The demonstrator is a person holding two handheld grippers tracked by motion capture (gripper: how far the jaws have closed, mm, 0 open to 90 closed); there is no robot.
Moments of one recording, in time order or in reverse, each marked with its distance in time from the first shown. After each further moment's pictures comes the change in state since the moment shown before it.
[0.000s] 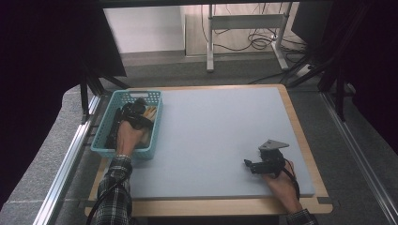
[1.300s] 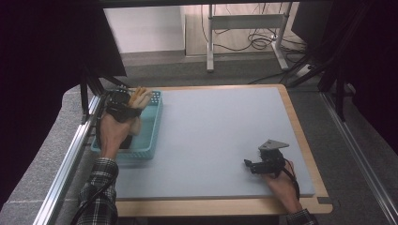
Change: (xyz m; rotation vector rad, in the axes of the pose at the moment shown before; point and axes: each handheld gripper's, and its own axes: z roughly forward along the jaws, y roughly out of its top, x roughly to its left) left arm 0.007 -0.019 -0.103 -0.279 0.040 -0.002; right arm 0.000 0.000 0.000 0.001 0.000 -0.001
